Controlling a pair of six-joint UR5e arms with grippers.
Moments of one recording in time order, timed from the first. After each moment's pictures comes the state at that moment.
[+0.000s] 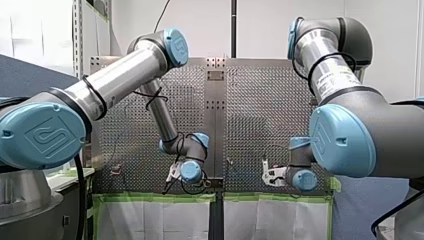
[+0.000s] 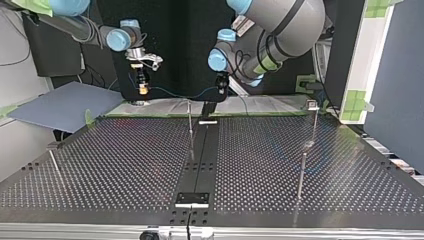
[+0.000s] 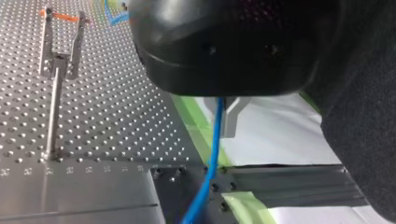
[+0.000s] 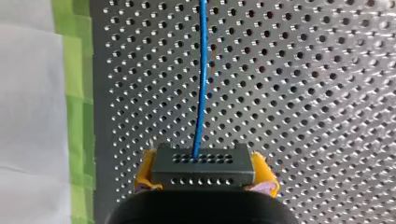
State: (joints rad) left arm -0.56 -2.51 -1.67 -2.54 -1.98 -1.43; right arm 1.82 -0.71 1.95 -1.08 1.37 1.48
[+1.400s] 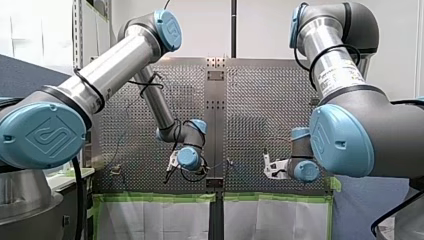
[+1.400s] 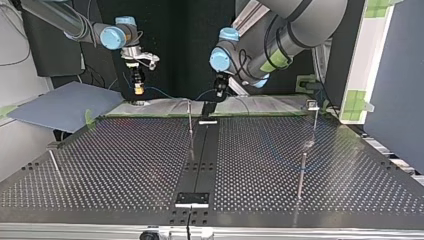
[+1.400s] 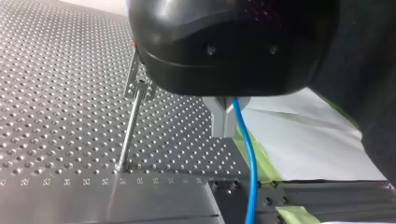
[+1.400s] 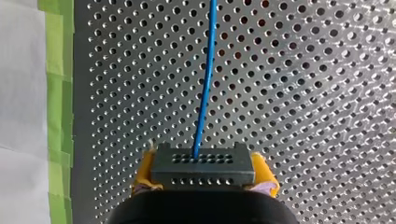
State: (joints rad) left arm -0.55 -2.38 -1.73 -2.55 -1.92 -1.46; right arm 1.81 -0.81 2.00 -1.03 1.39 1.43
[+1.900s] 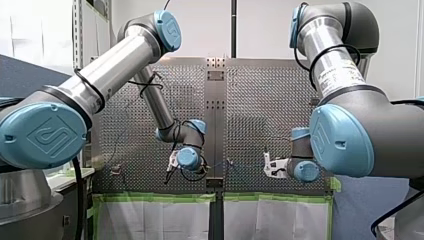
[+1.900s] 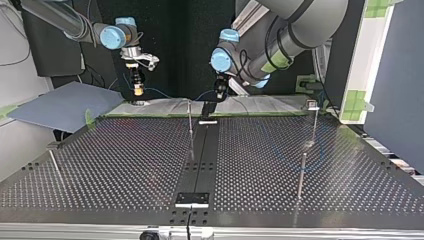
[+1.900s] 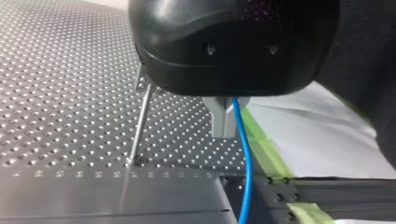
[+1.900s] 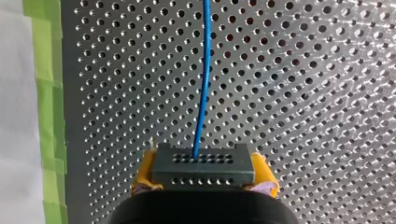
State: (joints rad) left arm -0.54 -2.38 -1.73 -2.52 -1.91 -1.48; right arm 1.80 -0.81 2.00 -1.06 1.39 1.47
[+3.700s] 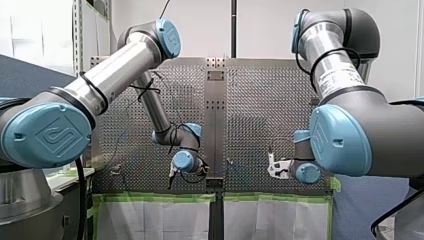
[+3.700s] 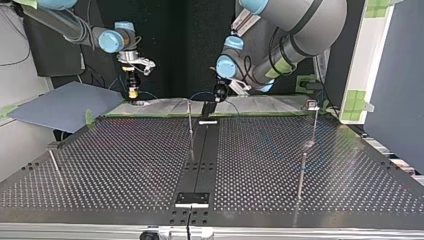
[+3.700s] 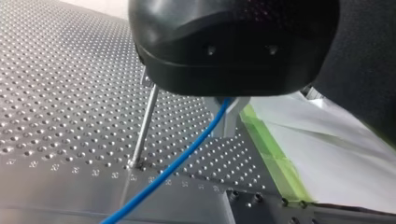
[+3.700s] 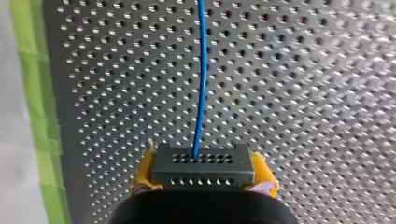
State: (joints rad) left arm -0.49 -2.42 -1.70 -2.50 -1.76 -1.58; right arm 1.78 -0.76 1.95 -1.07 1.42 1.48
